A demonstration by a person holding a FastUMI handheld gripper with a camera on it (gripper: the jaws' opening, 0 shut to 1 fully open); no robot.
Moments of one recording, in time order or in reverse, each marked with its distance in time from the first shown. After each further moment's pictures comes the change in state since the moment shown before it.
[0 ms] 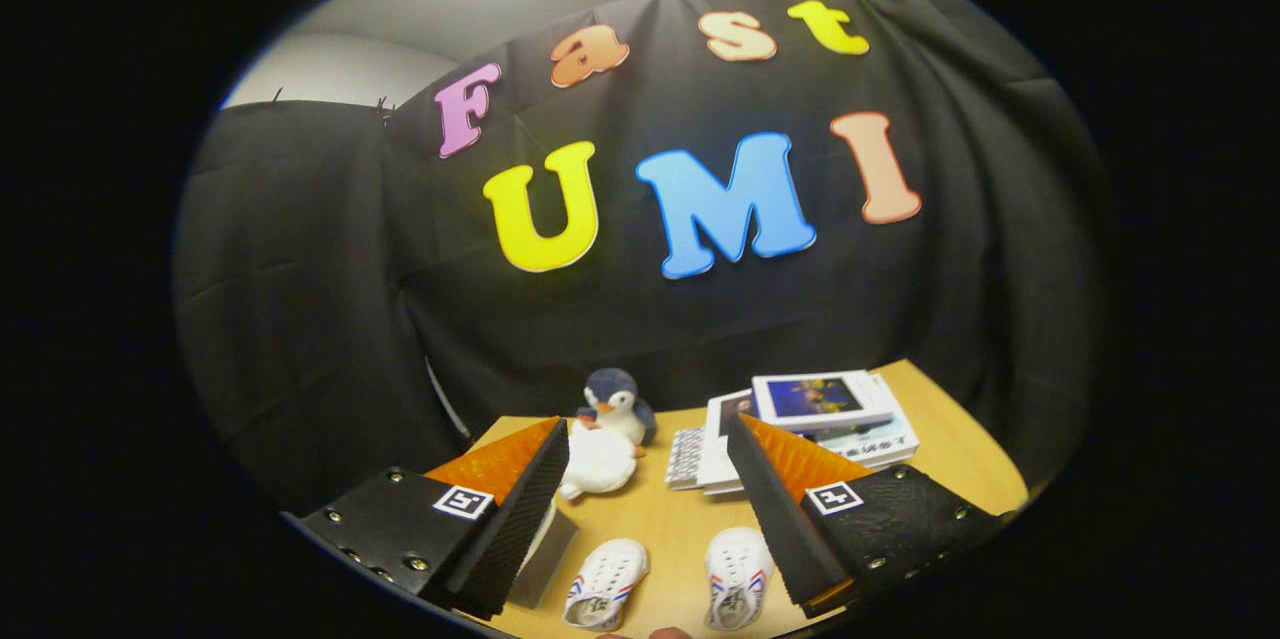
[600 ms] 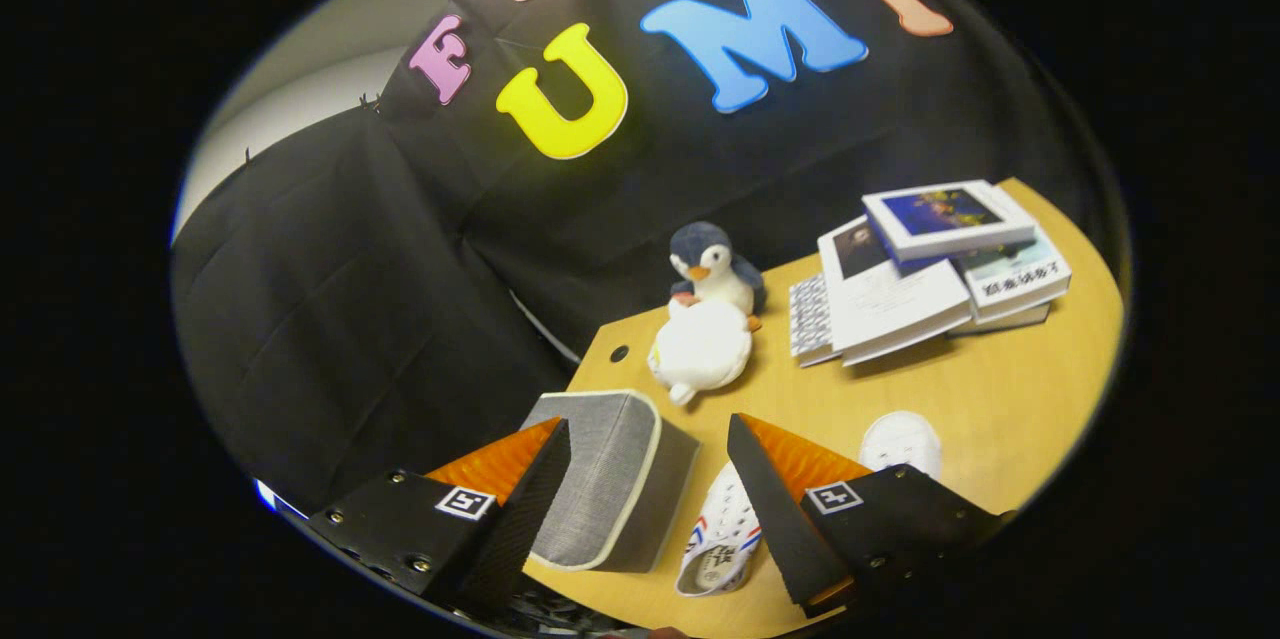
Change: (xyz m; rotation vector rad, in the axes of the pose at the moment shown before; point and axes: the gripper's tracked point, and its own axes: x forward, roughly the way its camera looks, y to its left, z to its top) arm 0.048 0.057 -0.115 0.283 0.348 0.280
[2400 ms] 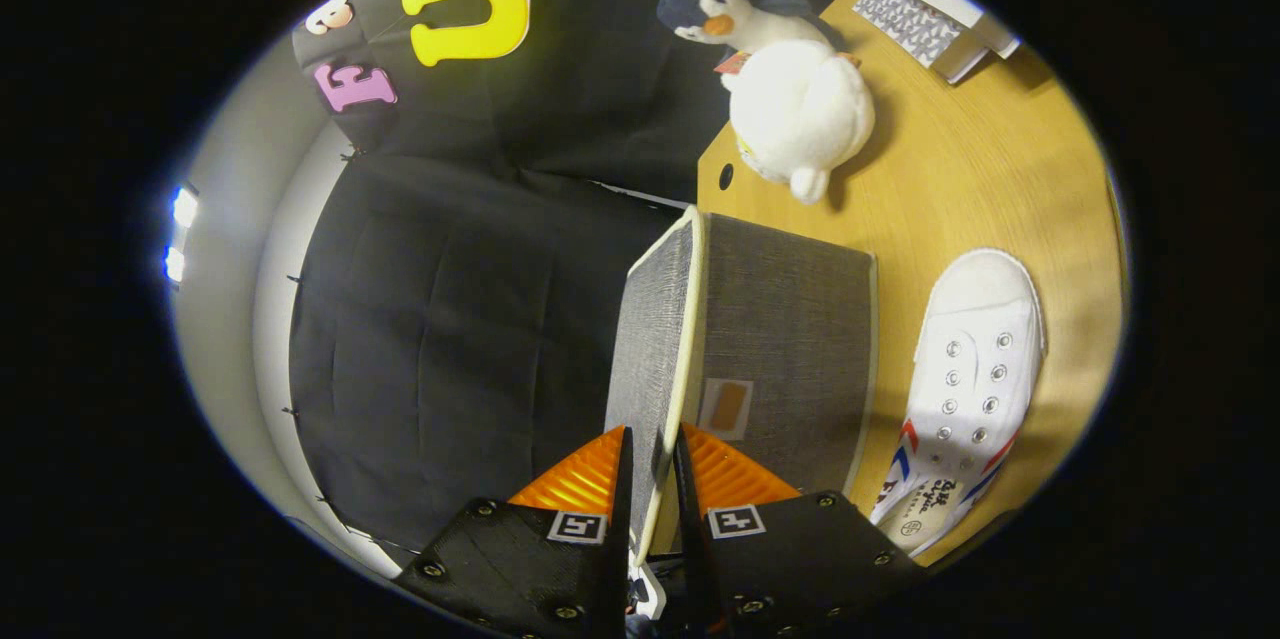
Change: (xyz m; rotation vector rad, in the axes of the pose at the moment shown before) arm 0.088 0.048 -0.094 0.413 0.408 0.451
